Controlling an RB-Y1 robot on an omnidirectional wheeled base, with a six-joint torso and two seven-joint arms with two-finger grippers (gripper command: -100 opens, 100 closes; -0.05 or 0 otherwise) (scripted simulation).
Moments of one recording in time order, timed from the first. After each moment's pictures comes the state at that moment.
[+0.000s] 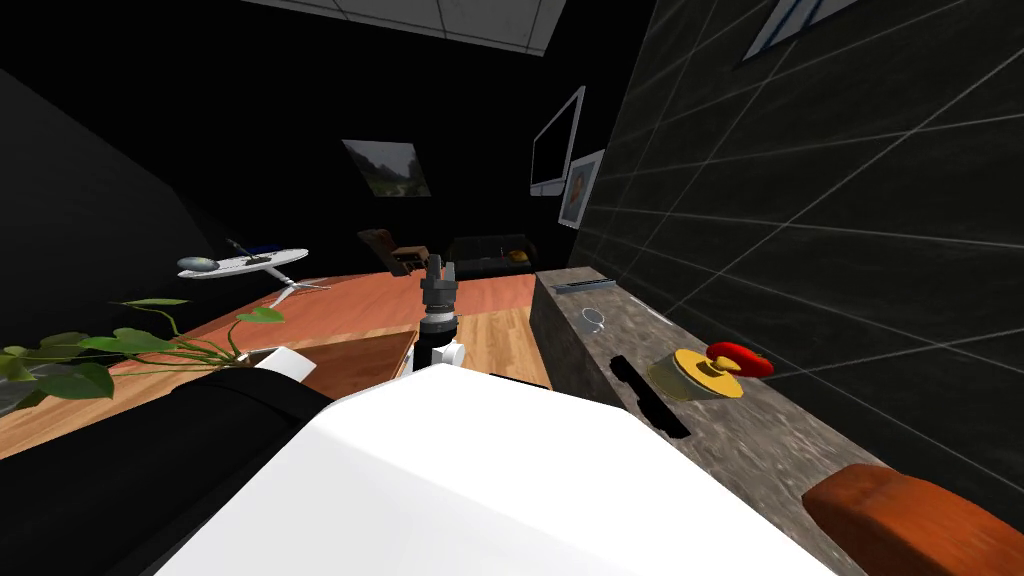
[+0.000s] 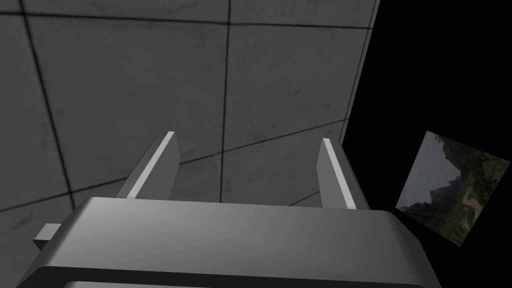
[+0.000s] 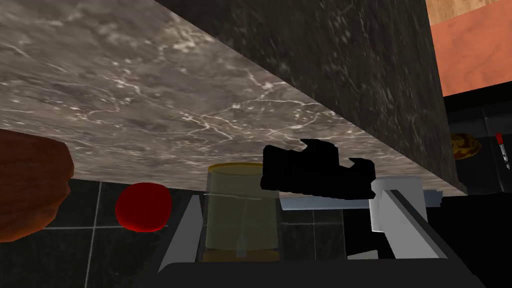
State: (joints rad) left arm 0.48 -0.04 -0.07 -2.31 -0.04 -0.58 -0.14; right arm 1.59 -0.45 -0.32 -2.21 0.82 -0.24 0.06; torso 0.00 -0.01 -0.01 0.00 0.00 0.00
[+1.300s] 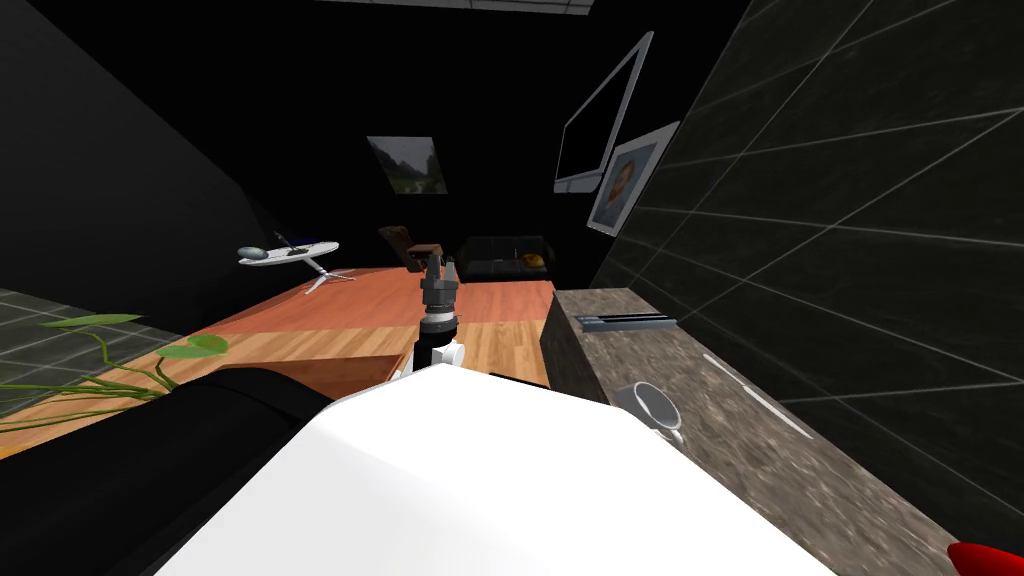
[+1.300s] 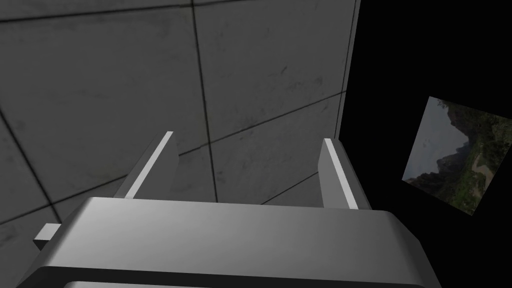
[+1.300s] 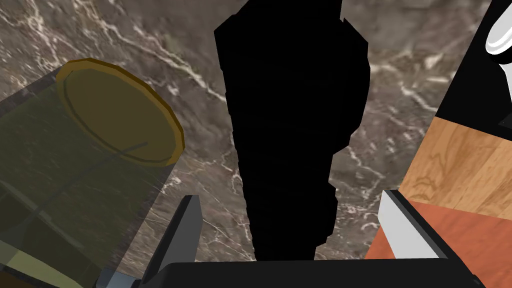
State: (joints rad) left arm 0.48 -0.04 -0.07 -2.31 -0.04 -0.58 -0.14; right arm 1.83 -0.72 -0.33 -2.14 1.10 -0.18 0.16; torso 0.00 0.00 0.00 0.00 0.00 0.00
